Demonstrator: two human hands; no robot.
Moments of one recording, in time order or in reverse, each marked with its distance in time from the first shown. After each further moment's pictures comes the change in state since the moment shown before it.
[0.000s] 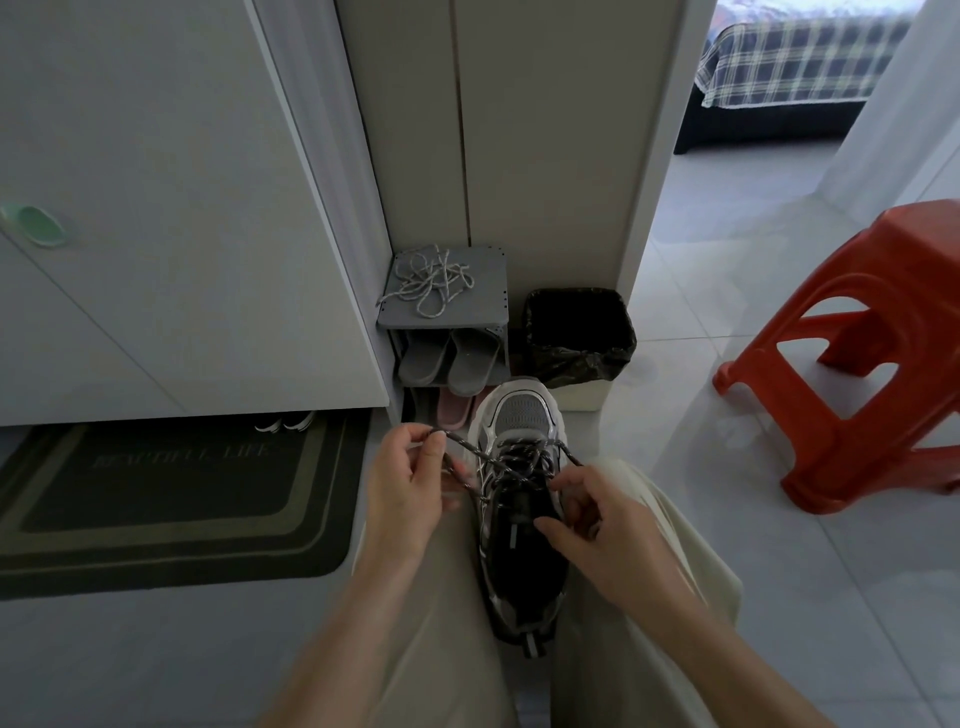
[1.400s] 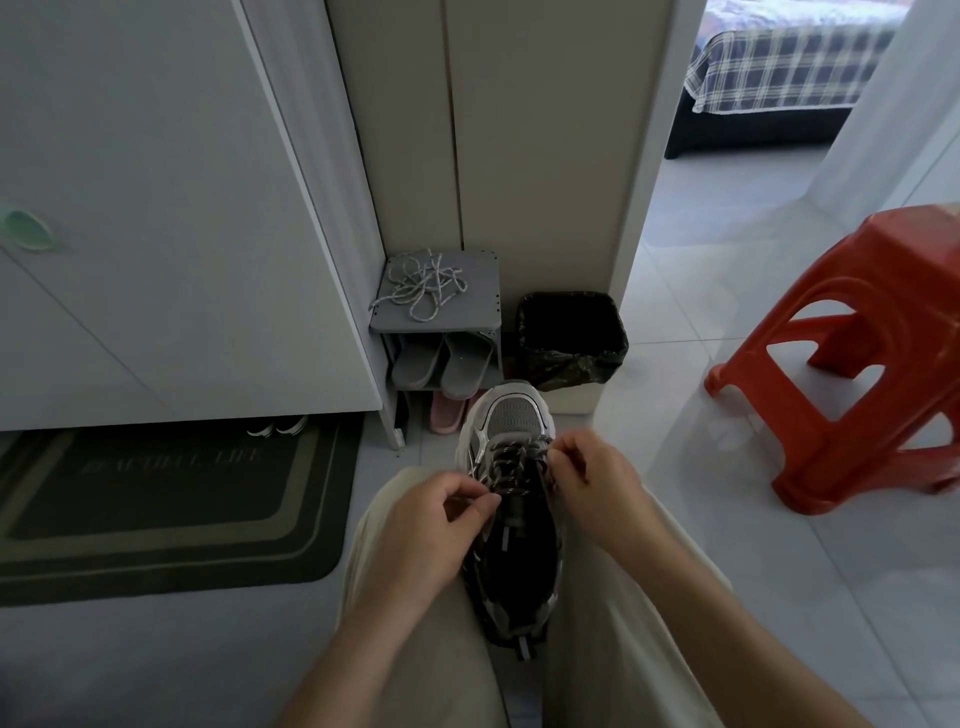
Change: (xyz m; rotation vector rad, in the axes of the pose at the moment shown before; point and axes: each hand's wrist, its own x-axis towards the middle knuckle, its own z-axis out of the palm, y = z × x) left_hand -0.015 -0.021 0.008 0.370 -0.206 0.057; right_hand 0.044 -0.005 -0.003 -0.061 0.036 0.093
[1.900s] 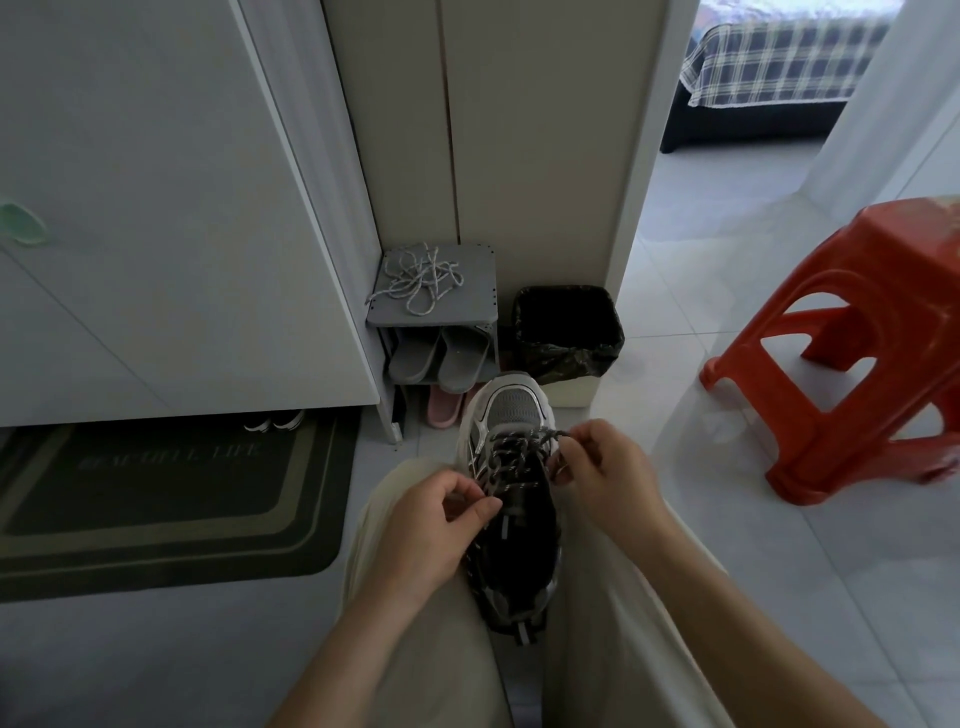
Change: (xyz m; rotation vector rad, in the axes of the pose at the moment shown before) left_hand -0.008 0.003 0.000 -0.028 -0.037 -0.030; right_hand -0.006 0.007 -0.005 0.213 0.094 0.034
